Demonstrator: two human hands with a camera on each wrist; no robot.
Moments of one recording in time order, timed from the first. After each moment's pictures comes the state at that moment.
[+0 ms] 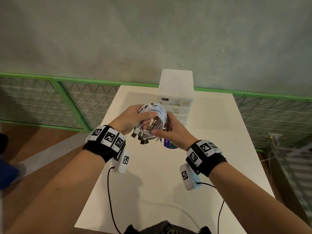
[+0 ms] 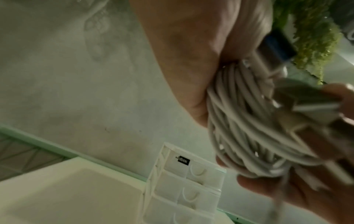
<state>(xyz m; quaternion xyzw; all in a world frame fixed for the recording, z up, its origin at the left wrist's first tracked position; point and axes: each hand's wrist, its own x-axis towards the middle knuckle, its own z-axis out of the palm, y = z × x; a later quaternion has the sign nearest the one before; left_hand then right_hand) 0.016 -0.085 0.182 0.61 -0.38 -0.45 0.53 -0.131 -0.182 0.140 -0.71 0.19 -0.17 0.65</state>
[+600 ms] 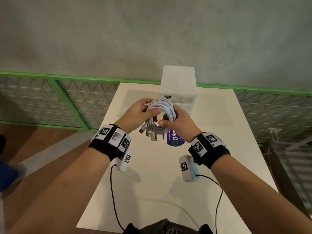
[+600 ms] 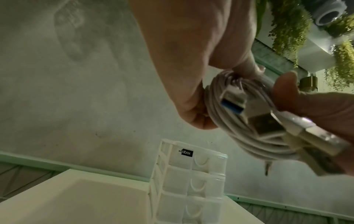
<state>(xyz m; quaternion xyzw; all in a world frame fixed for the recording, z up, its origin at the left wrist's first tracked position) 0.029 -0.094 0.167 0.63 -0.41 -0.36 0.55 -0.116 -0.191 0.147 -0.72 0.23 -0.23 0.62</state>
